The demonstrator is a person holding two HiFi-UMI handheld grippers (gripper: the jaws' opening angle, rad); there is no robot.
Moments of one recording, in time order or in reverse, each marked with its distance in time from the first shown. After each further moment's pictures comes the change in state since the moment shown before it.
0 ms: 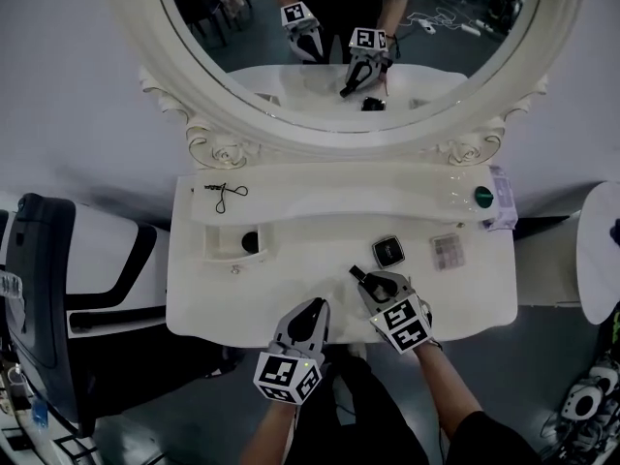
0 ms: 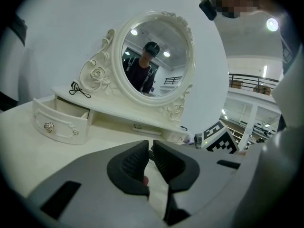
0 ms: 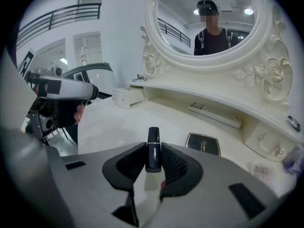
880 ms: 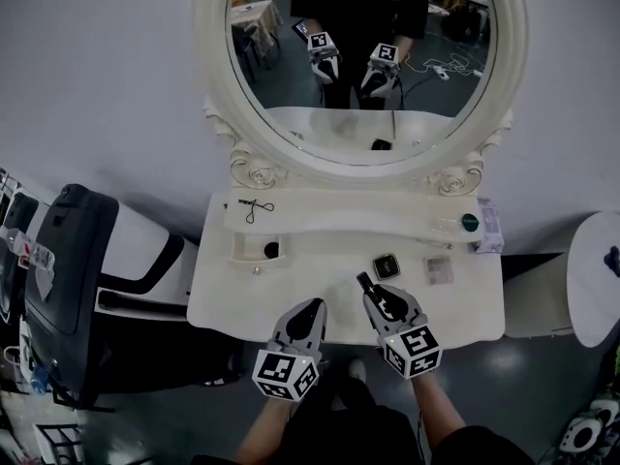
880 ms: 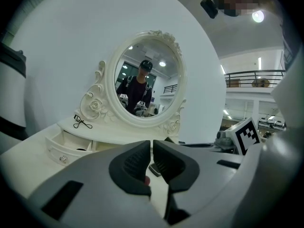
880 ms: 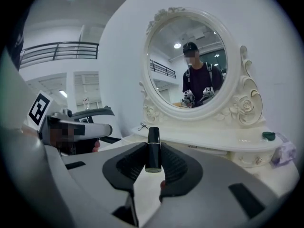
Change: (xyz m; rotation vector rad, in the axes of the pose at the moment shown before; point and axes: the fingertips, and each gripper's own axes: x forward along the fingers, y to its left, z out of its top) left arm -0.058 -0.042 0.071 0.090 -0.138 0.051; right arm -0.129 0.033 0.090 0.145 -0.419 -0.027
